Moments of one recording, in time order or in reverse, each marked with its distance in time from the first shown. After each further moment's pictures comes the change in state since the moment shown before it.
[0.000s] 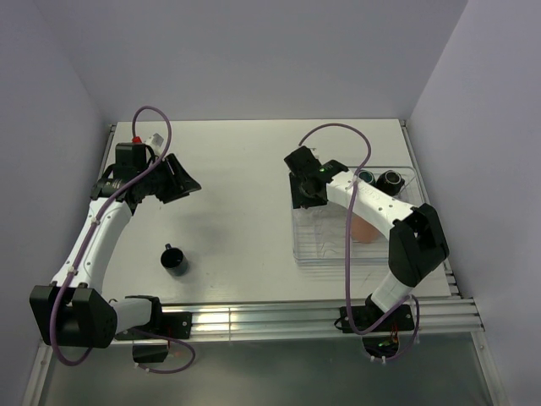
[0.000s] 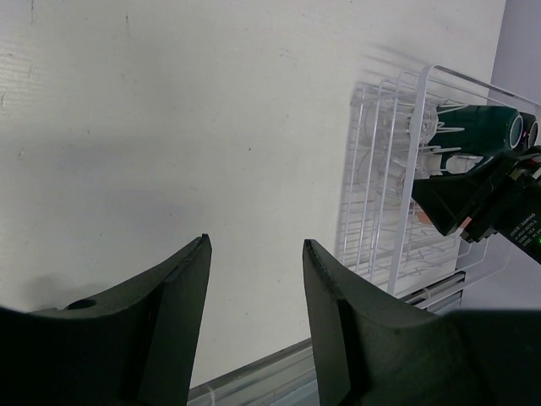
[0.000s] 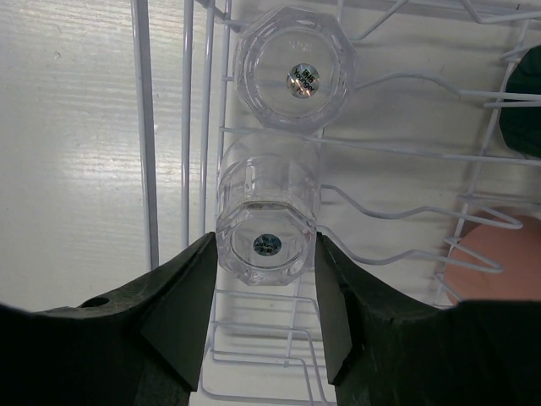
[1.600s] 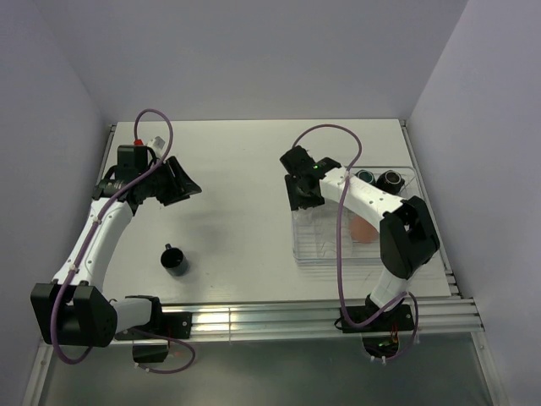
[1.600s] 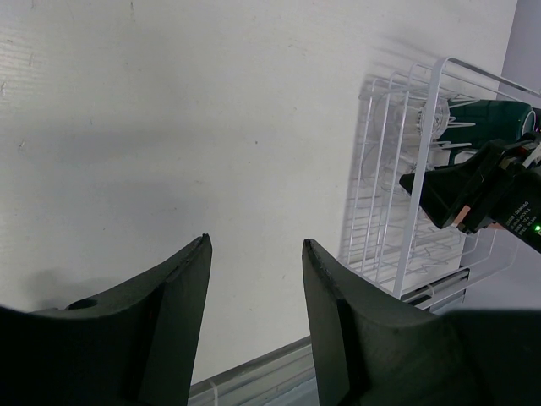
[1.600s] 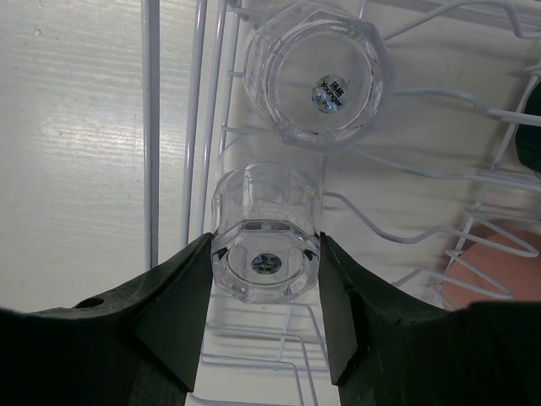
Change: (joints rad) left arm 0.000 0.006 -0.020 -0.002 0.001 0.007; right arm 0.000 0.076 0.042 -0.025 -0.024 -0.056
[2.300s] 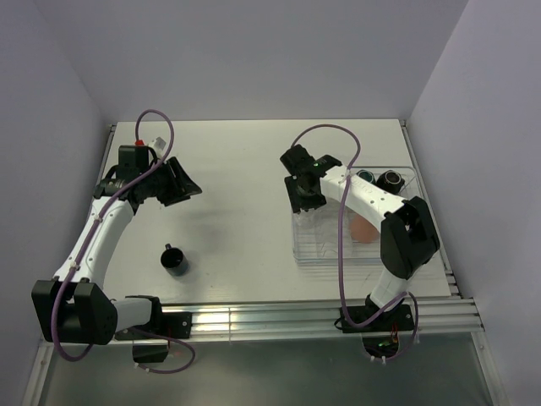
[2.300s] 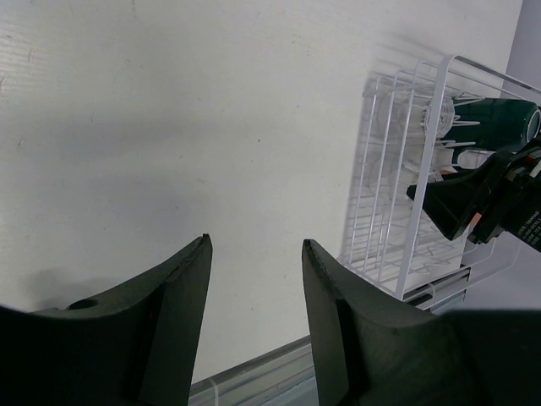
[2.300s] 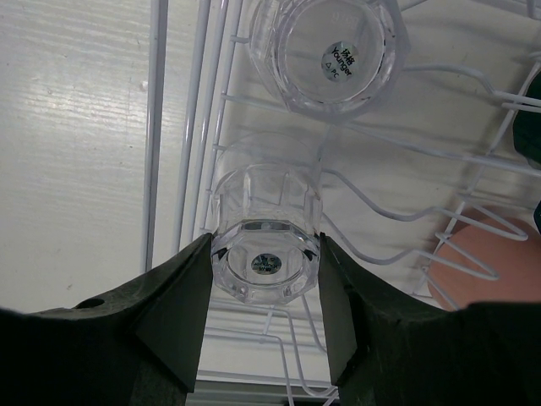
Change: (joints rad) left arm 0.000 0.013 -0.002 0.001 0.002 0.002; right arm 0.000 0.000 0.034 -0.082 -0.034 -0.054
